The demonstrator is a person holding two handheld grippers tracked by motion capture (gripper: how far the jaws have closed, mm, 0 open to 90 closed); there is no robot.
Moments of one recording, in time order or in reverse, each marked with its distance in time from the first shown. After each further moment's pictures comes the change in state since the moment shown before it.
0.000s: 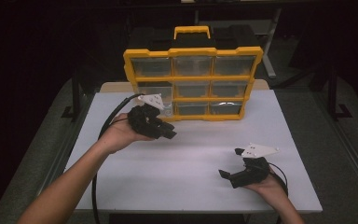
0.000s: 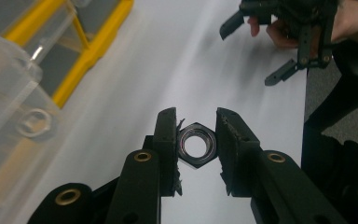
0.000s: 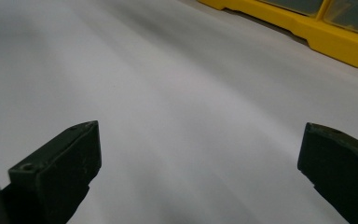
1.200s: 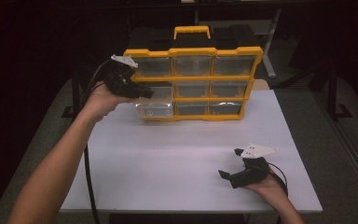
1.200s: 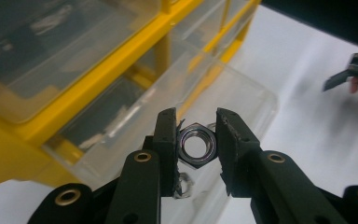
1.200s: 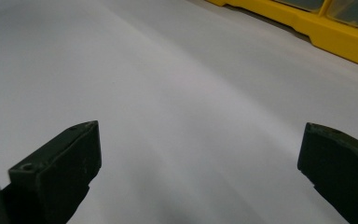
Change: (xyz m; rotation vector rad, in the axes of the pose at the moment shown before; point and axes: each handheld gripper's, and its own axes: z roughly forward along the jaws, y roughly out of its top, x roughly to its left) left arm 0.086 0.010 -0.057 -0.084 0.242 -0.158; right arm 0.000 -0.001 0.002 0.009 0.002 0.006
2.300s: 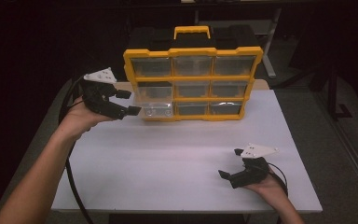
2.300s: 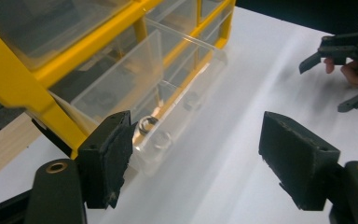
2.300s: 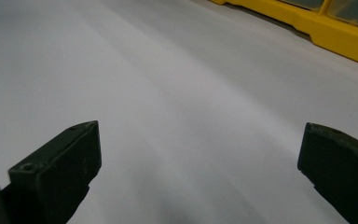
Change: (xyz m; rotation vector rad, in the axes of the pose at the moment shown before) left arm -0.033 -0.048 -0.050 -0.096 0.017 0.084; right arm 0.000 0.000 0.001 0.003 -0.001 0.000
